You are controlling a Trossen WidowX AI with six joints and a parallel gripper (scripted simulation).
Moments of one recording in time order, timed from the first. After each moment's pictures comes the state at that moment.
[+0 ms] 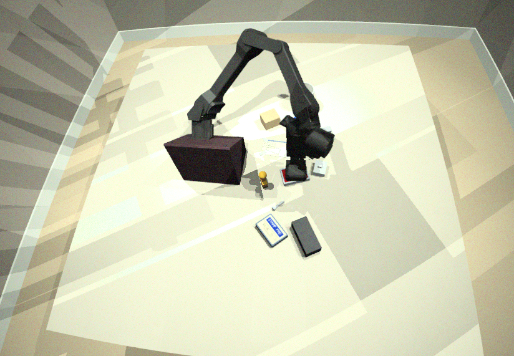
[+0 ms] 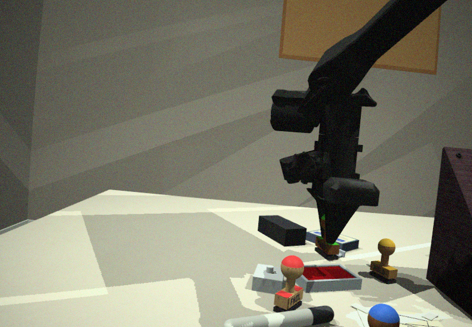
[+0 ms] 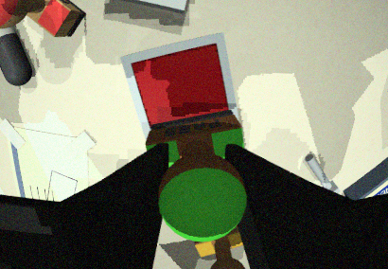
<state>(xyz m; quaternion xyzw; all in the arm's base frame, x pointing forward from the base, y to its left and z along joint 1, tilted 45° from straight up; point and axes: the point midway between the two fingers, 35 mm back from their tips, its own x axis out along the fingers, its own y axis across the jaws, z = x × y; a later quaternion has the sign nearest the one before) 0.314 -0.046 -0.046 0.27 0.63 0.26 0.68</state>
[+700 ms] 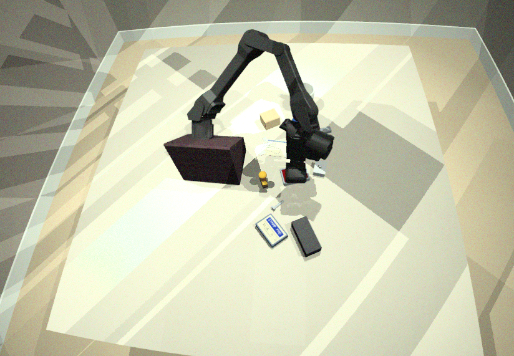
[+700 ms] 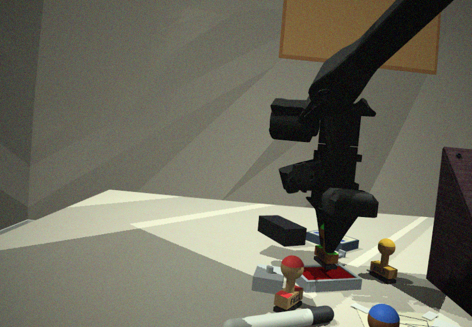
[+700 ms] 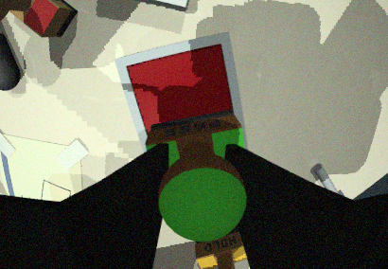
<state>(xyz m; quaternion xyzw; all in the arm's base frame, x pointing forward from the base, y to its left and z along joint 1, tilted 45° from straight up) 0.315 -0.036 -0.056 0.27 0.63 0.26 0.68</state>
